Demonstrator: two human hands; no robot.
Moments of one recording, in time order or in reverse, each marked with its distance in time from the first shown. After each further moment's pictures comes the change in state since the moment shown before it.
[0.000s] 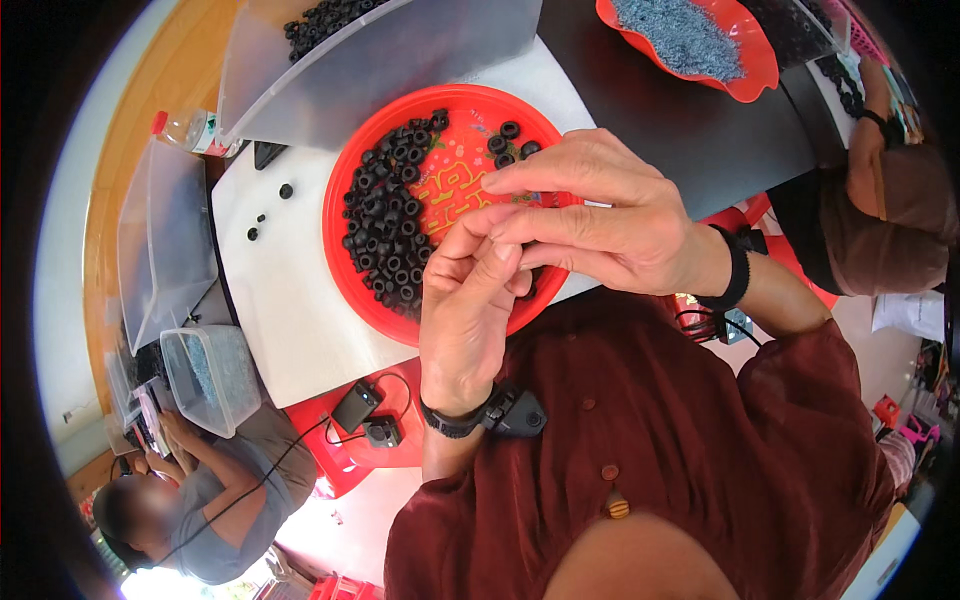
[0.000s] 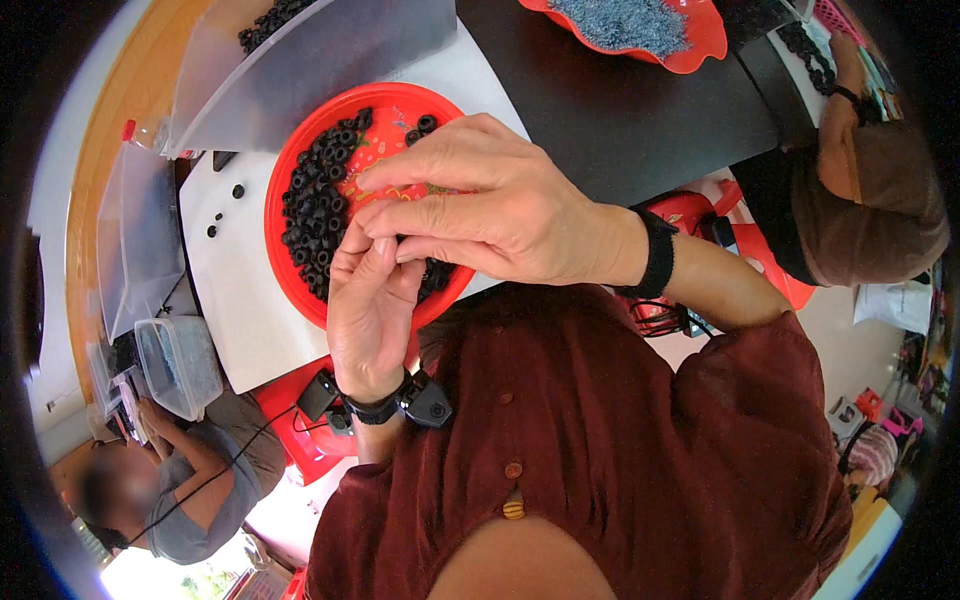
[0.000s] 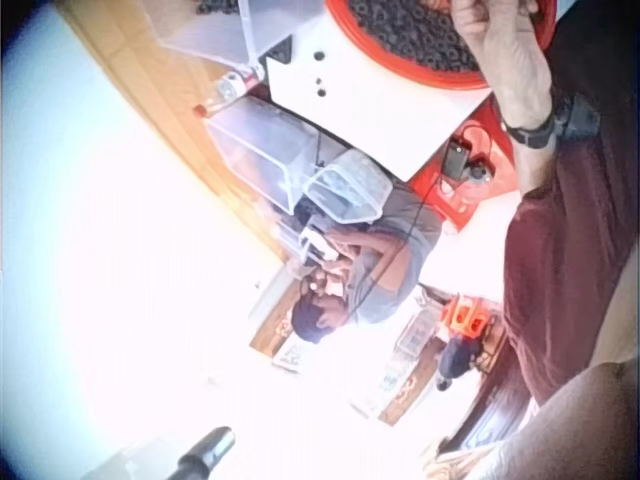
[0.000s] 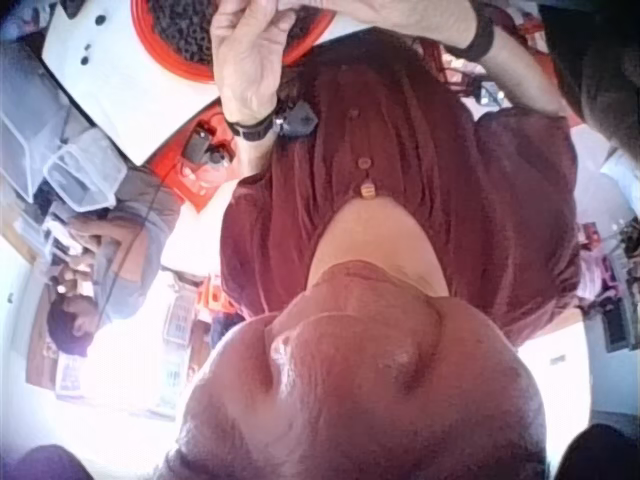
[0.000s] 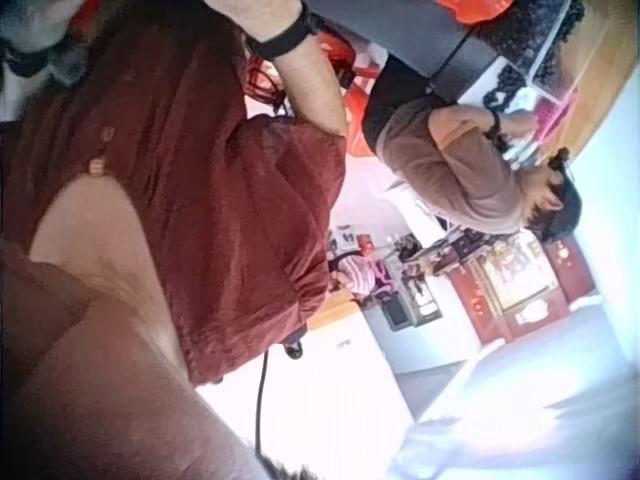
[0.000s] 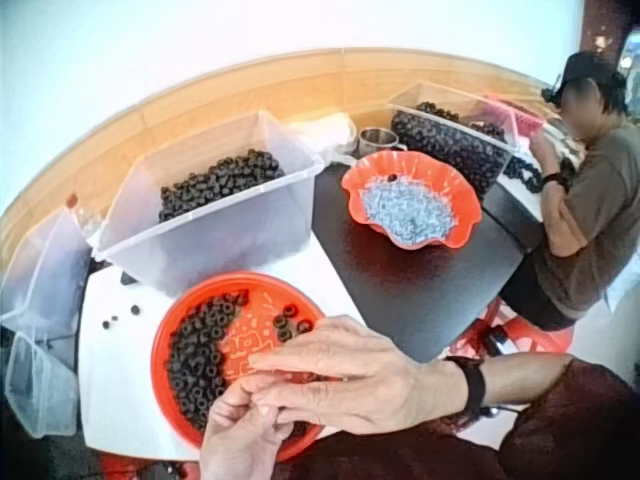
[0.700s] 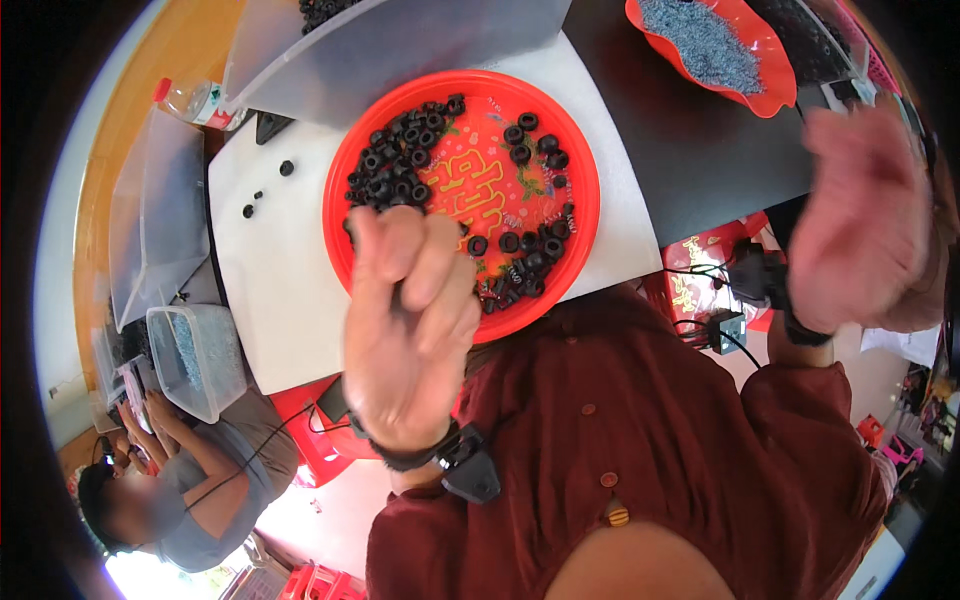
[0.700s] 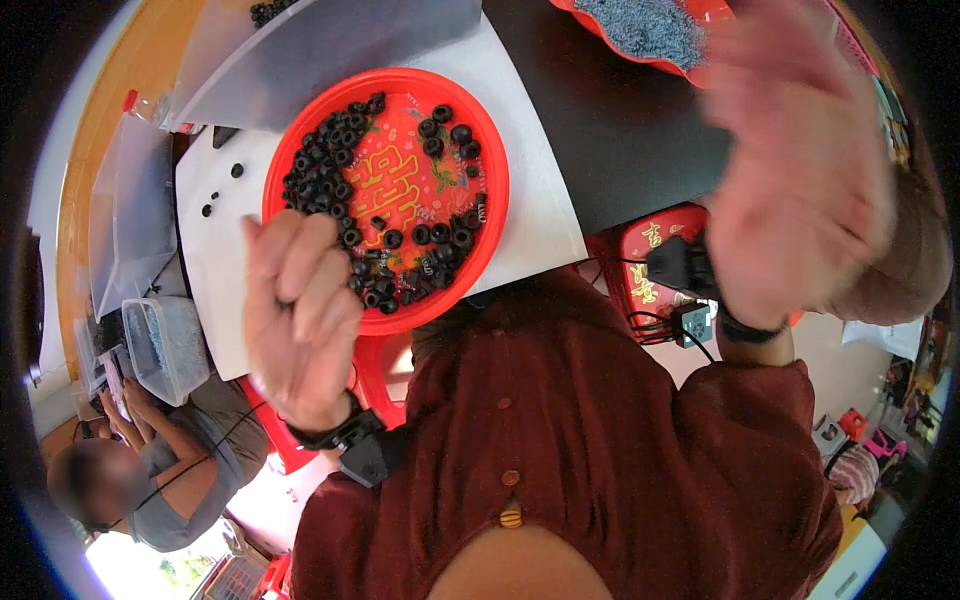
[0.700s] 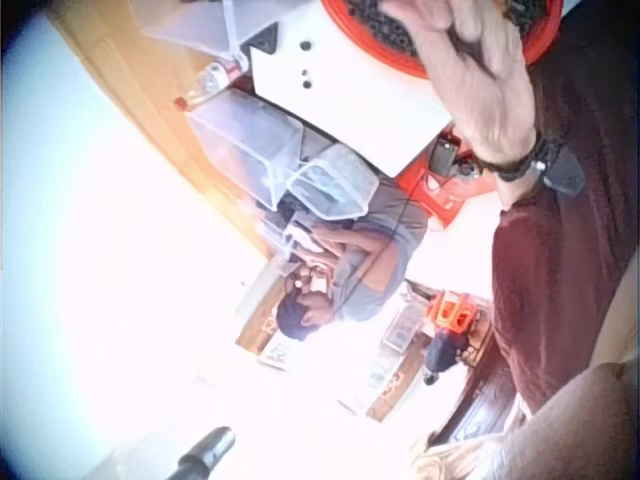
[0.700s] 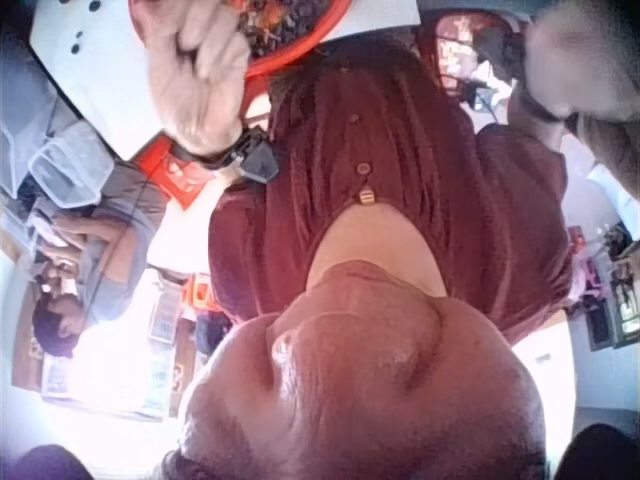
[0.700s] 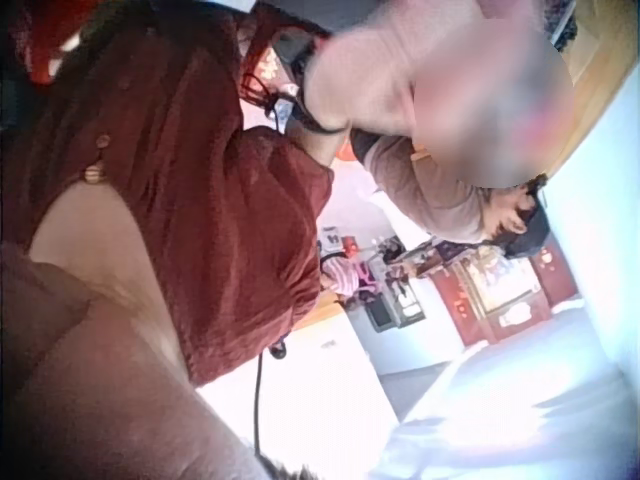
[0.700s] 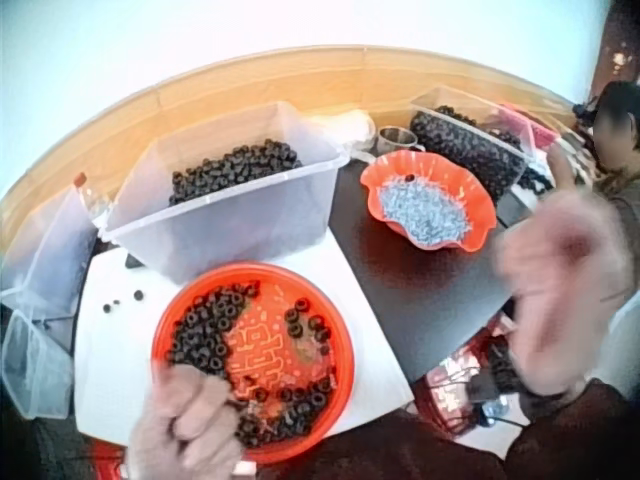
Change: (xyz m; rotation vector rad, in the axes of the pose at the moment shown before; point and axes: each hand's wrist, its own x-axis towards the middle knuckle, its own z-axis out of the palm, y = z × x) left_hand -0.011 0.054 0.016 -0.511 -0.033 -0.124; right_hand -0.006 -0.039 -0.078 -0.131 0.365 0.410
